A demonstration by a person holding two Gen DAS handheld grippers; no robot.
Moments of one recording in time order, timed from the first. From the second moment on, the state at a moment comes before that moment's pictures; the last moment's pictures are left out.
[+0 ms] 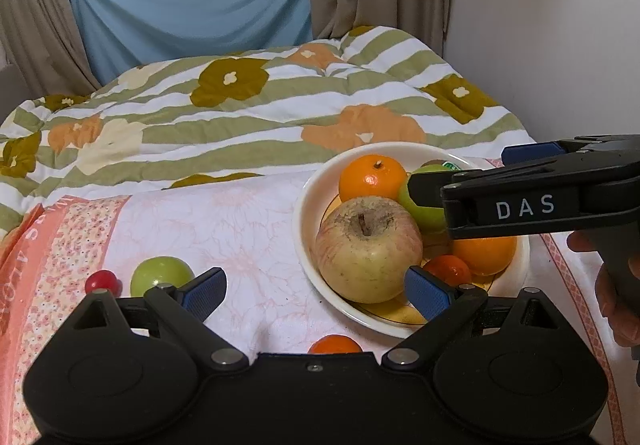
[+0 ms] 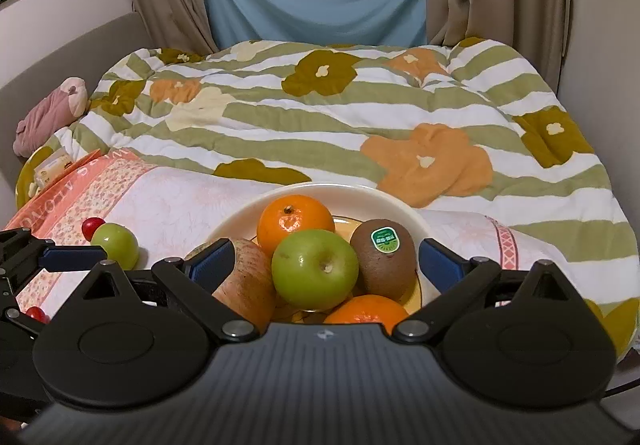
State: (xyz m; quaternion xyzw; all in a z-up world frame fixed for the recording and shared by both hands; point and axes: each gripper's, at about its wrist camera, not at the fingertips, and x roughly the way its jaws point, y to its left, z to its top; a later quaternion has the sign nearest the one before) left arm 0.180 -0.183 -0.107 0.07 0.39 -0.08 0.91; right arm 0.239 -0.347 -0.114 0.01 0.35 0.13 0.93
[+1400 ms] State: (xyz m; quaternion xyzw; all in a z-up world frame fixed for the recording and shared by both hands) left arm 0.043 -0.057 -0.061 0.07 0.31 -0.03 0.95; right arm 0.074 -0.249 -0.038 0.03 0.30 0.03 0.95
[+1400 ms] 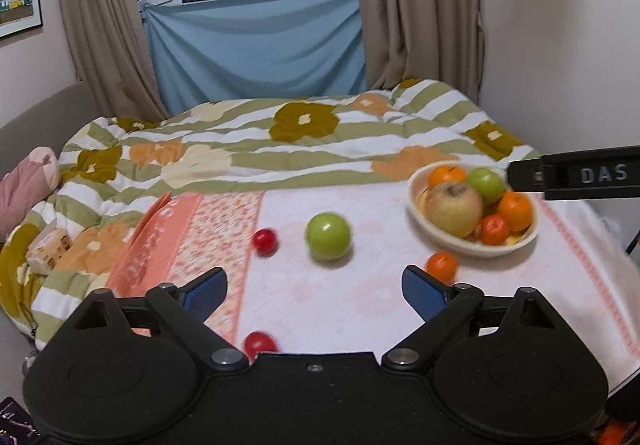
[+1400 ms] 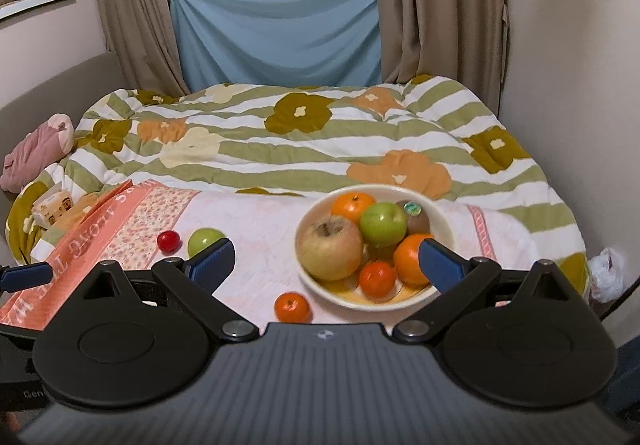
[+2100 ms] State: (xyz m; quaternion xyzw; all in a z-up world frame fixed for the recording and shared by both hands) left arm 0.092 0.004 -0.149 0.09 0.42 -0.06 0.90; right arm 0.091 -0.207 -0.126 0.03 0.35 0.01 0.94
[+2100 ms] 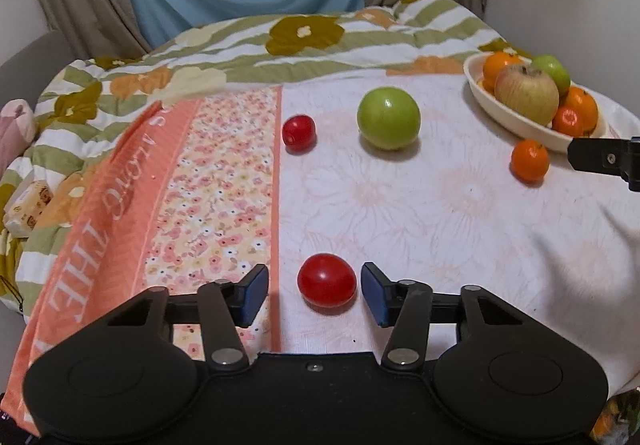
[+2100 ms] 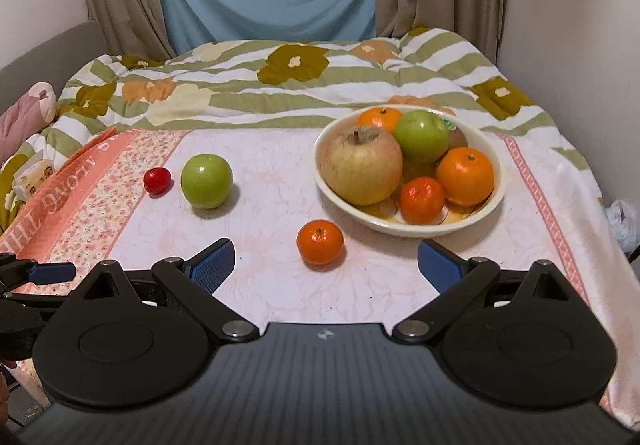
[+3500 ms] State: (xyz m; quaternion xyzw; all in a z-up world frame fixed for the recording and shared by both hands) left arm 0.099 0.007 -0.157 0.09 0.43 -0.06 0.90; right arm 0.163 -0.196 -0.181 0.02 0.40 0.01 0.92
